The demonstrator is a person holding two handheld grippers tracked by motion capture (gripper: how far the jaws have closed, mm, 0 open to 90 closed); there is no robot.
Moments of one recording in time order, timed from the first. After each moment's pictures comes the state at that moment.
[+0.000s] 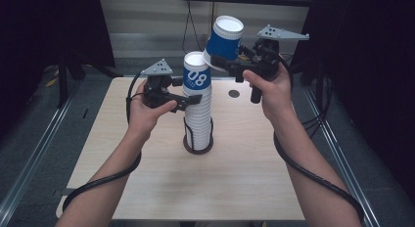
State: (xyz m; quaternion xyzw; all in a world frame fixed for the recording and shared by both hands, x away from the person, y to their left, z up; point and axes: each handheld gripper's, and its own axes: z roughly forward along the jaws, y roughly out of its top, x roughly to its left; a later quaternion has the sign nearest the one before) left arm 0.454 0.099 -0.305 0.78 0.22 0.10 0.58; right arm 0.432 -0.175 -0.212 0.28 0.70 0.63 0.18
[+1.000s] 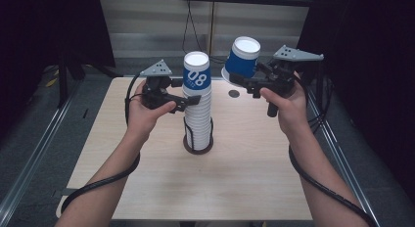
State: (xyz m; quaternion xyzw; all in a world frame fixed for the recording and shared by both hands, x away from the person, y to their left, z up) left arm 0.450 0.101 -0.304 0.78 0.22 0.11 0.57; right arm 0.419 -0.217 -0.248 0.30 0.71 0.60 0.19
